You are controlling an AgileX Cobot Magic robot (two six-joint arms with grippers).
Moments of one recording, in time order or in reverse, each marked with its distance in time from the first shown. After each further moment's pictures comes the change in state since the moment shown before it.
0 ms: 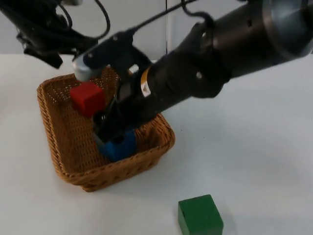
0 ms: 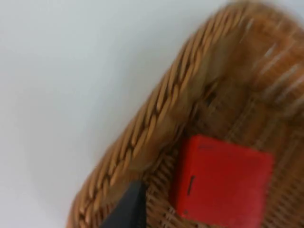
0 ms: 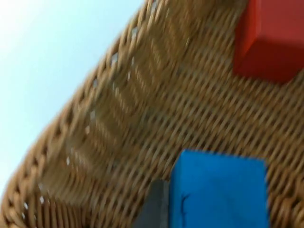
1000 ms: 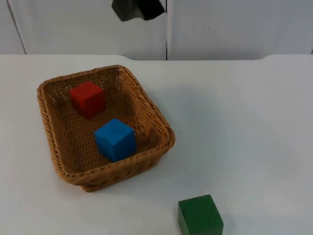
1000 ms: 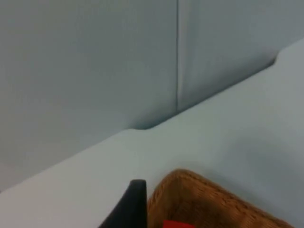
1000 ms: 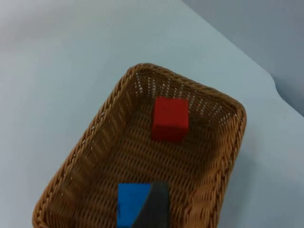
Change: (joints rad) right arm 0.000 -0.446 -0.004 -0.002 0.341 0.017; left arm 0.000 -0.576 0.000 -0.045 0.117 0.002
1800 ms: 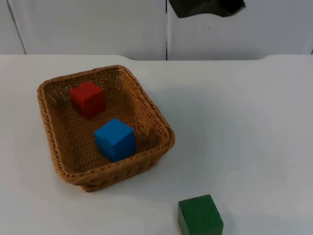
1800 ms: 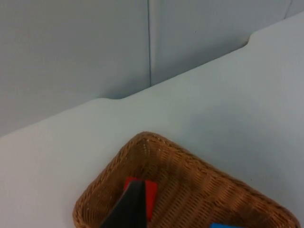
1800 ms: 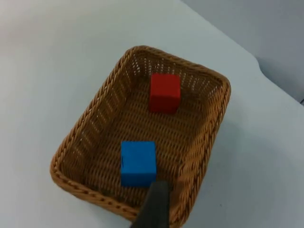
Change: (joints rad) right arm 0.000 -0.300 0.274 0.000 -0.001 0.024; left arm 0.000 -0.309 0.442 -0.097 -0.145 0.047
